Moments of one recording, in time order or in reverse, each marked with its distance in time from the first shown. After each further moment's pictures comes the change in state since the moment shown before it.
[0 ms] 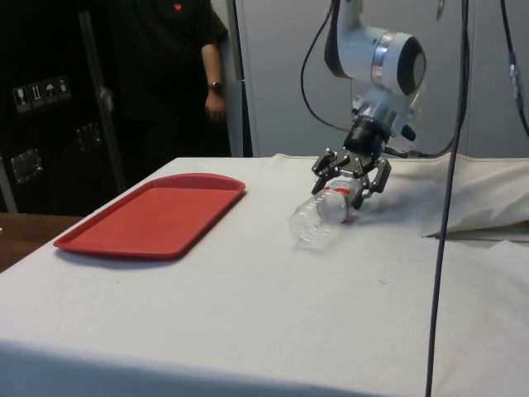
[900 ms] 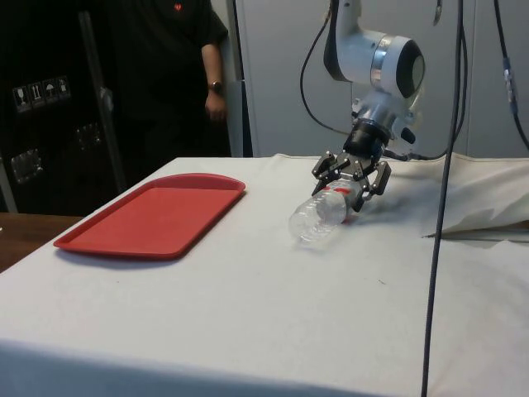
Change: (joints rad) arm 0.000 0.020 -0.001 0.010 0.005 -0.014 -0.001
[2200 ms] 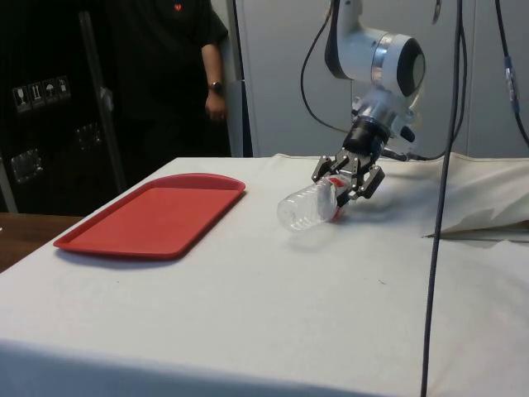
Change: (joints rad) arm 0.001 -0.003 -0.012 0.002 -0.002 -0.034 0.006
